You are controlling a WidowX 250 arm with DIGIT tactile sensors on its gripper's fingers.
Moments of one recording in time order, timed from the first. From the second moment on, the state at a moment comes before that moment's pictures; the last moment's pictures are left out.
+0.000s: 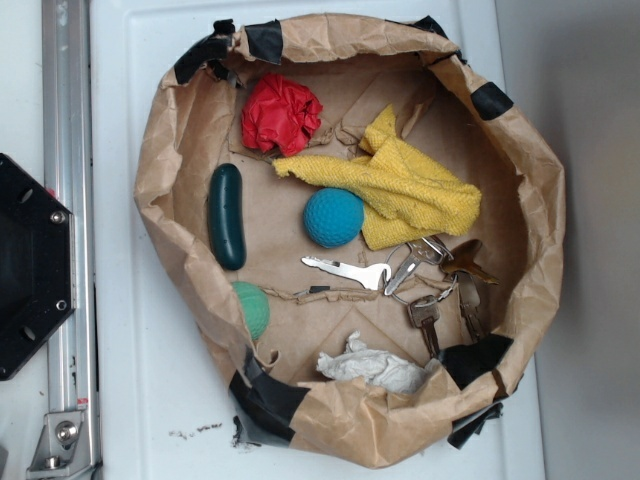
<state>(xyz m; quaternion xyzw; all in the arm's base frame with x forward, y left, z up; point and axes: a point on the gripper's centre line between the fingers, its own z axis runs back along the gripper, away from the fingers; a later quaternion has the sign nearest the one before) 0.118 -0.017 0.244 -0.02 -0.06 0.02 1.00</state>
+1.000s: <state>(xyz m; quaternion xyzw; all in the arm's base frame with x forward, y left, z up) 0.249 0.039 0.113 0.04 -0.09 0.01 1.00</state>
